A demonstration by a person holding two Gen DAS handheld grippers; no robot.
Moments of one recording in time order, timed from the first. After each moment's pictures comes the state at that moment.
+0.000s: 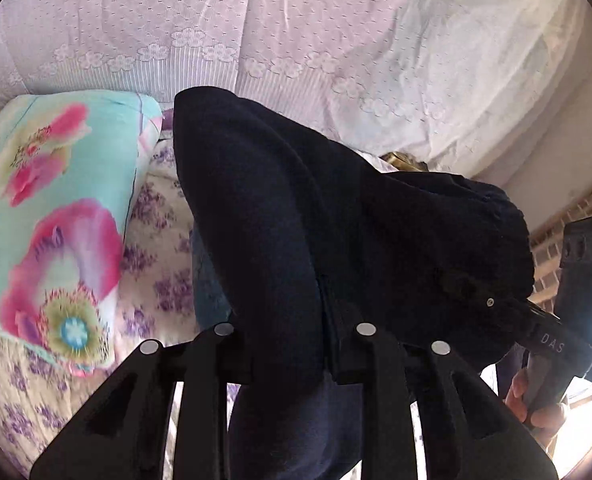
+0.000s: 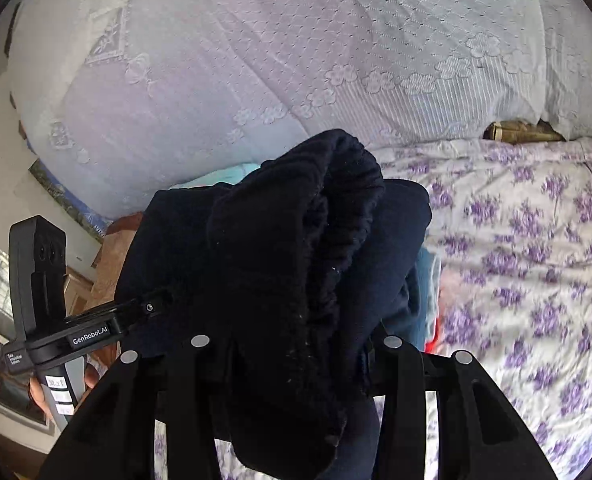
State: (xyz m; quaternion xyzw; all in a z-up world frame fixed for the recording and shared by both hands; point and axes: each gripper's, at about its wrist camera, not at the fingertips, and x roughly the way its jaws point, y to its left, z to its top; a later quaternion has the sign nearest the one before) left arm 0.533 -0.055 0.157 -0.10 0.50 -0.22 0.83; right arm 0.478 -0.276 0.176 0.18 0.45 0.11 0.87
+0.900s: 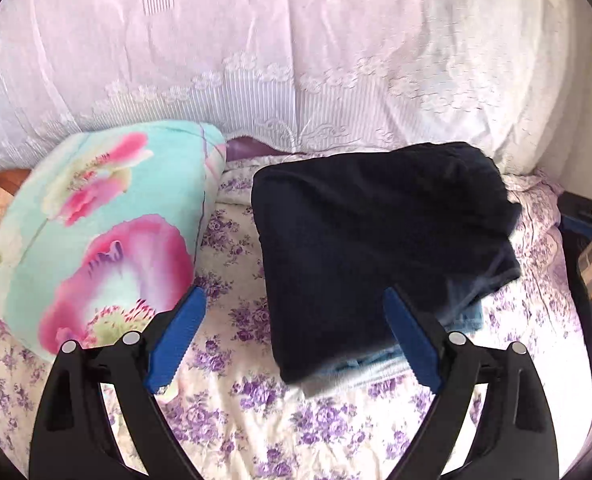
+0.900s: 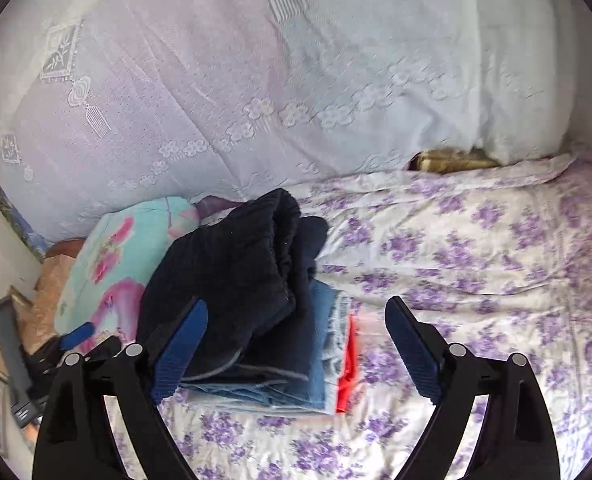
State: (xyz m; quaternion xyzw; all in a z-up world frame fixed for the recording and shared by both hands) left arm 0.463 -0.031 0.109 0.01 0.39 -0.13 0.91; right arm 0.438 -0.321 0.160 0.12 0.38 -0.01 0.92
